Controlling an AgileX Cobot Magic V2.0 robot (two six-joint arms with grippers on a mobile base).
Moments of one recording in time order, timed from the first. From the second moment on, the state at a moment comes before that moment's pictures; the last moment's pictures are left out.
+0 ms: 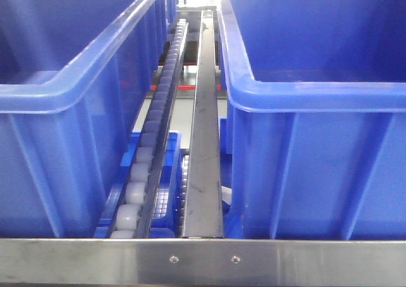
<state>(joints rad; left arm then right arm) -0.09 0.53 -0.58 0.06 0.24 -0.13 0.01 0.33 -0.55 0.09 0.47 -0.01</state>
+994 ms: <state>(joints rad) -0.09 0.57 -0.58 0.06 0.24 -0.13 0.01 0.33 -0.55 0.09 0.47 -0.01</state>
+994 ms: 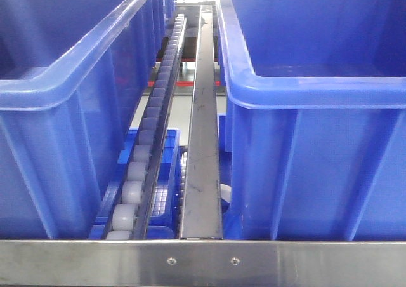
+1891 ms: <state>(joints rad) -0.09 0.66 -0.58 0.05 0.23 -0.13 0.01 0.44 -0.55 0.12 0.39 -0.01</state>
